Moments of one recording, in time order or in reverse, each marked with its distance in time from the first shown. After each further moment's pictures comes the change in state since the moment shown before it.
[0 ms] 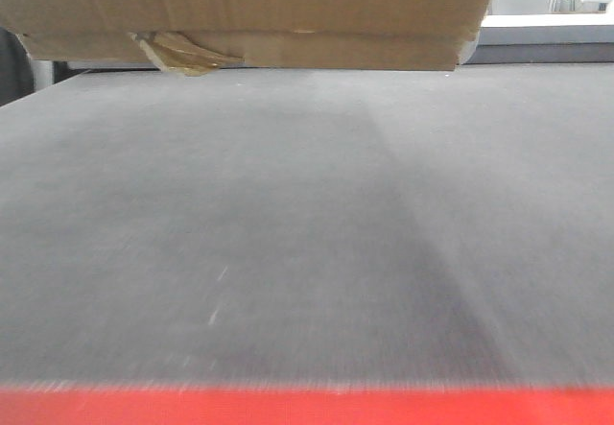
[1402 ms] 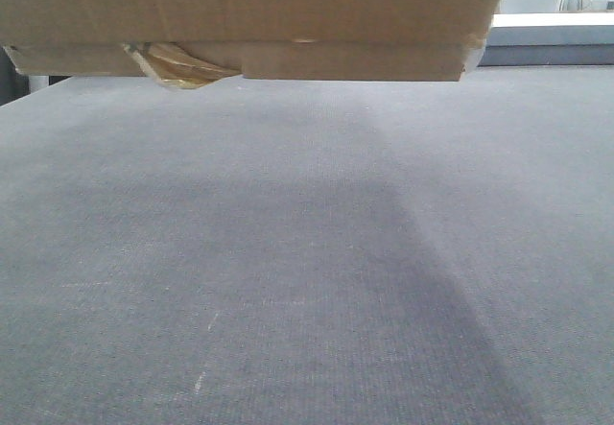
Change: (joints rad) left arm 0.000 0.000 0.000 -0.010 0.058 0.000; right arm 0.002 0.001 0.000 0.020 0.019 -0.002
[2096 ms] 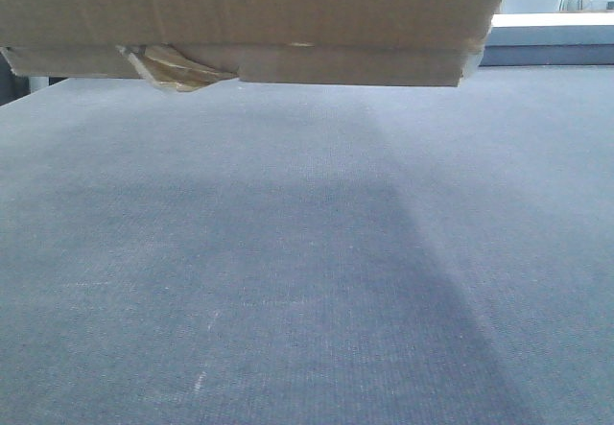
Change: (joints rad) left arm 0.000 0.000 0.000 -0.004 0.002 0.030; right arm 0.000 0.000 0.000 0.010 0.013 -0.018
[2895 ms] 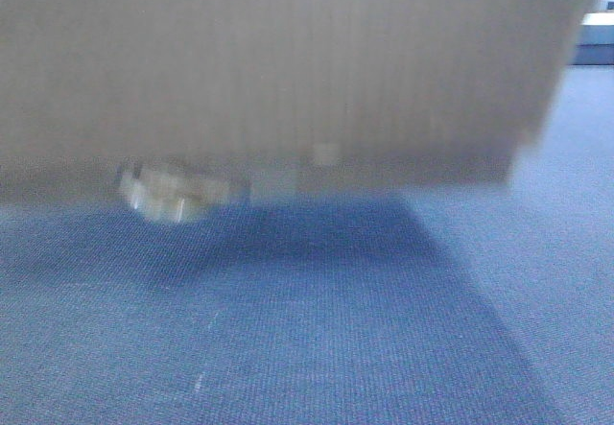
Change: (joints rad) left arm -0.016 -0.098 0.262 -0.033 -0.022 -0.076; right arm -0.002 0.018 0.038 0.095 0.104 -0.043
